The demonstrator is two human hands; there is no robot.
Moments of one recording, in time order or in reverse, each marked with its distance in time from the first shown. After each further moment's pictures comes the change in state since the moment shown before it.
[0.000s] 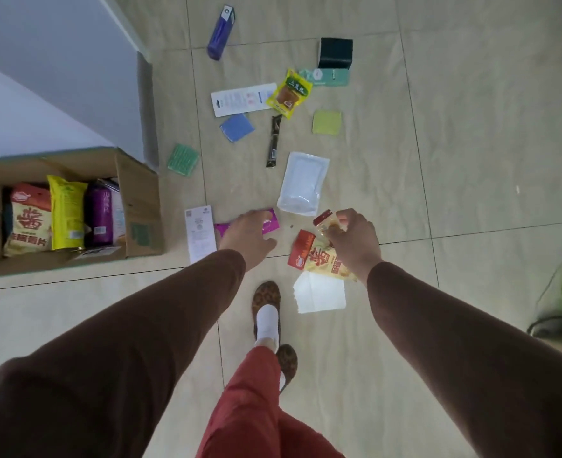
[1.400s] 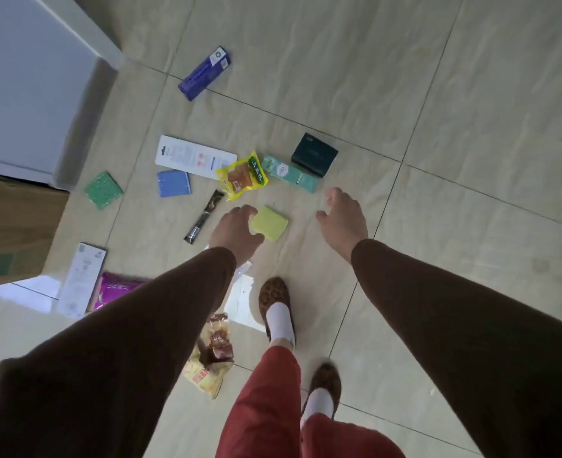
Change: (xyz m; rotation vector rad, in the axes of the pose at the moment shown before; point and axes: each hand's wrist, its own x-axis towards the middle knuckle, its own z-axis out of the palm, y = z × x) left_hand 0.398 0.237 -0.048 -0.362 0.212 -0.462; right_hand 0.502 -0.105 -0.229 -0.395 -0.283 -0.414
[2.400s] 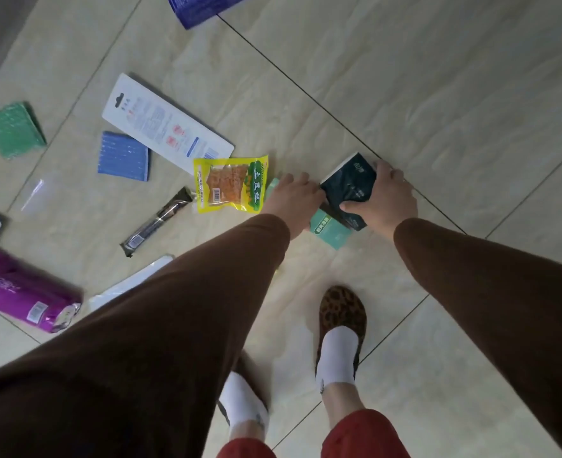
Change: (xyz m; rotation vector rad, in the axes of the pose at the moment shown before) left_hand 0.306 0.028 0.120 0.684 0.016 0.336; right_hand 0.348 0.066 0.068 -0.485 -0.151 -0.104
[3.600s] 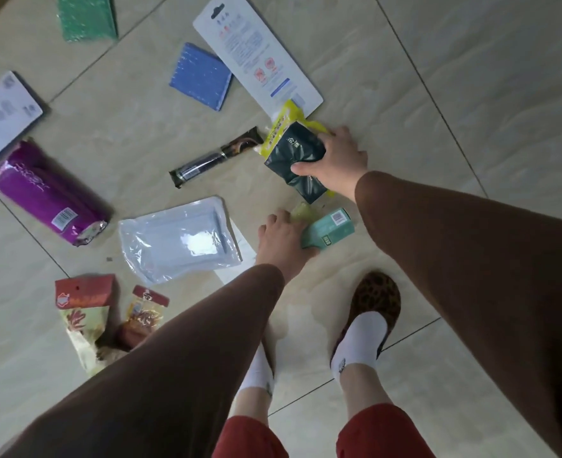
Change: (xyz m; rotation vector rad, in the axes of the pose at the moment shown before) left_hand -0.154 0.017 0.110 -0.837 0.040 -0.636; right_hand -0.031 -0.182 0.082 -0.064 -0.187 -0.403
